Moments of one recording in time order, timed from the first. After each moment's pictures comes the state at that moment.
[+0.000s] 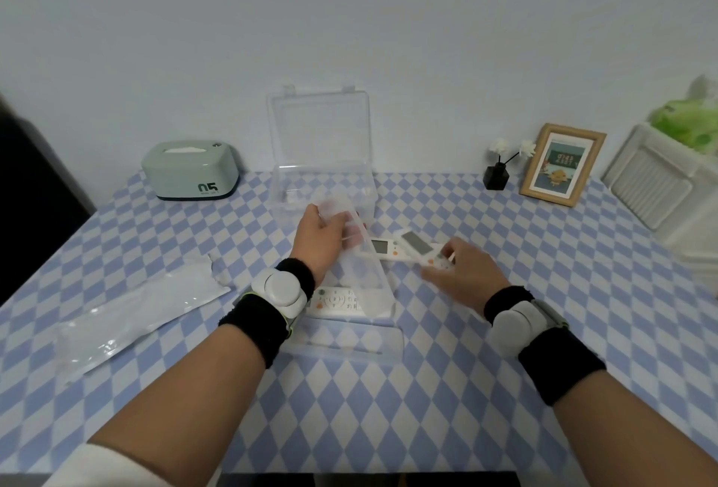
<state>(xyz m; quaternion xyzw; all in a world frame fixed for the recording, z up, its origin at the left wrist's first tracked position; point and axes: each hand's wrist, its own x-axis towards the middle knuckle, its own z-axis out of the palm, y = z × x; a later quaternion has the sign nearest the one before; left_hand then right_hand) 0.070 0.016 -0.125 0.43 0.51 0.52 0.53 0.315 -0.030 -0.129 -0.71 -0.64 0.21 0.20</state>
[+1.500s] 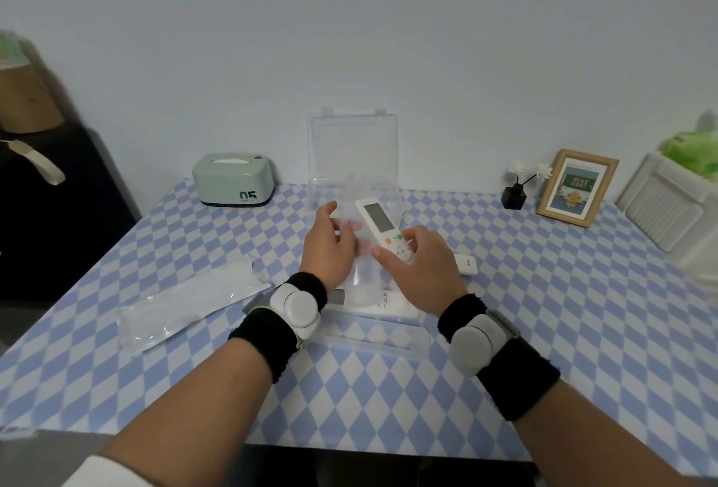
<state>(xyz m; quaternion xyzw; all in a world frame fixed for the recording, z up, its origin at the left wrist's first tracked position) 0.030 -0.030 -0.104 0.54 0.55 0.52 0.37 0.197 -0.068 -0.091 -0.63 -0.65 0.19 0.38</state>
